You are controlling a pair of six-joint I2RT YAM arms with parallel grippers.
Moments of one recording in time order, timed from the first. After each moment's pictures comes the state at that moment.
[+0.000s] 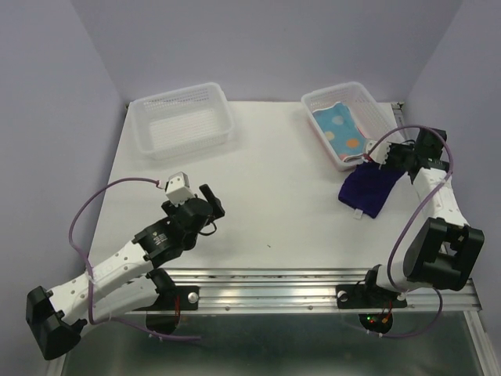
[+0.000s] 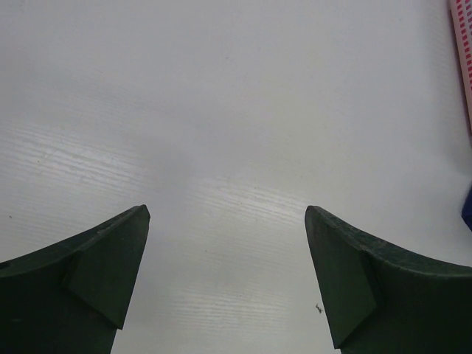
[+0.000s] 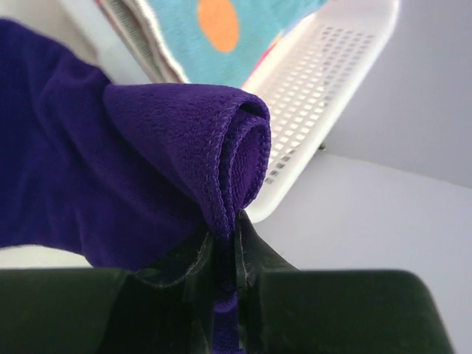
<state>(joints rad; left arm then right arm) -0.87 0.76 0.61 -0.52 -0.70 -0.96 -0.32 1.40 1.10 -0.48 -0.48 -1.62</state>
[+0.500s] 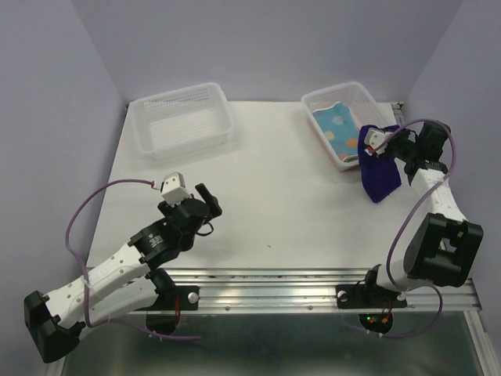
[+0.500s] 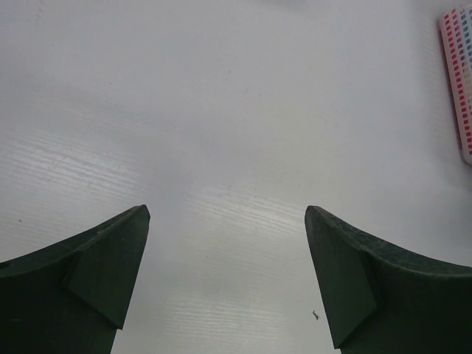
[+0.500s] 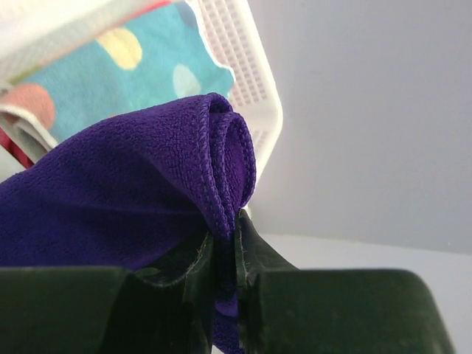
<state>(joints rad) -0.87 0.73 0.62 -0.54 -0.73 -0.96 -0.32 1.41 1.03 -0.04 -0.76 -1.46</state>
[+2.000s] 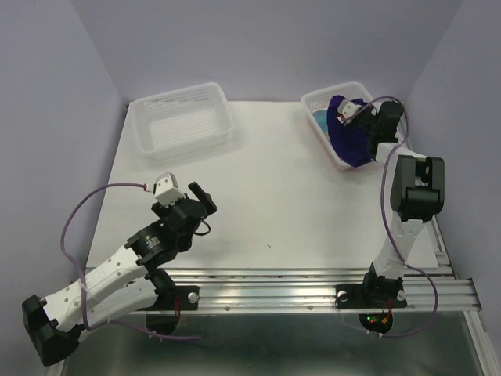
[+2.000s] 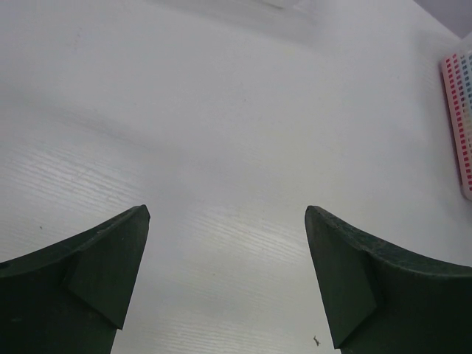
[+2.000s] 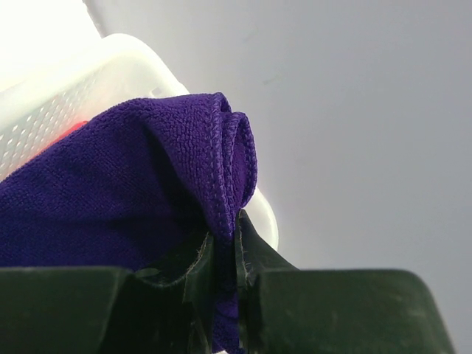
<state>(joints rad) -0.86 0.70 0.62 -0.56 -0.81 -0.98 -0.11 2.02 1.33 0.62 -0.69 -1.03</state>
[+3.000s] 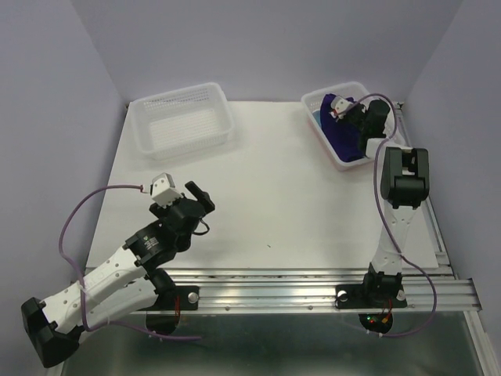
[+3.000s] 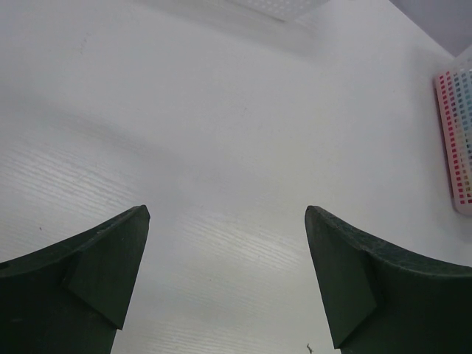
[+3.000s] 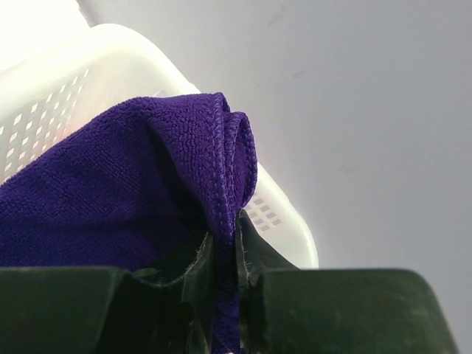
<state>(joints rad) -0.84 0.69 0.62 -0.56 -0.83 -1.01 -0.07 2.24 1.53 0.66 -0.65 -0.95</state>
